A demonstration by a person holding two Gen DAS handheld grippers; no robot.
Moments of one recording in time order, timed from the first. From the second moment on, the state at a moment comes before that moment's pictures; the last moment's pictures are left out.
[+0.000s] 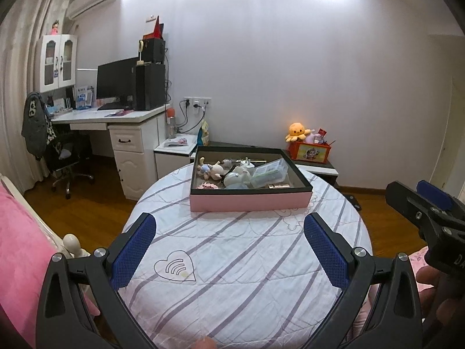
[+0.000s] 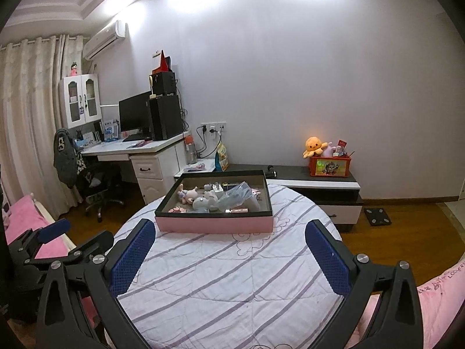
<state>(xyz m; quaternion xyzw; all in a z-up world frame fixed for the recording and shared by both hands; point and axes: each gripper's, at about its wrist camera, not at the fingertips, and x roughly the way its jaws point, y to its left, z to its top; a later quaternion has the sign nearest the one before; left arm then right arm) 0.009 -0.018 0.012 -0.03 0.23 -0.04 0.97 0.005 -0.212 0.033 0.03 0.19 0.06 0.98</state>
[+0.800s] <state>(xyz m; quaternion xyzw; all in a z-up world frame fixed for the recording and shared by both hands) -0.004 -0.008 0.011 -0.02 0.21 -0.02 0.98 0.000 -0.201 0.023 0.02 0.19 0.06 0.98</state>
